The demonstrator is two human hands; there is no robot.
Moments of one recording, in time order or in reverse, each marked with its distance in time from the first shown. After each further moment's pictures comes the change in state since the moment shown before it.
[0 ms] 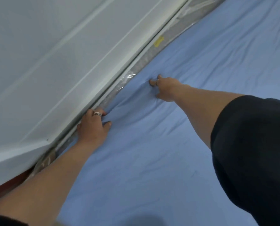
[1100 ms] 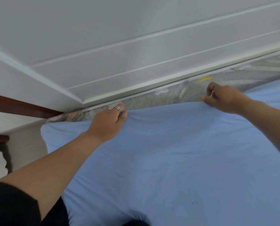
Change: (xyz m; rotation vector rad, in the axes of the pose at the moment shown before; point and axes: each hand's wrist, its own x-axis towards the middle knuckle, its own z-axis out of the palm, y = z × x) left_hand -0.089 0.056 -0.026 -0.212 0.313 -0.023; right_hand 0.003 0.107 -0.088 0.101 0.228 -0.419
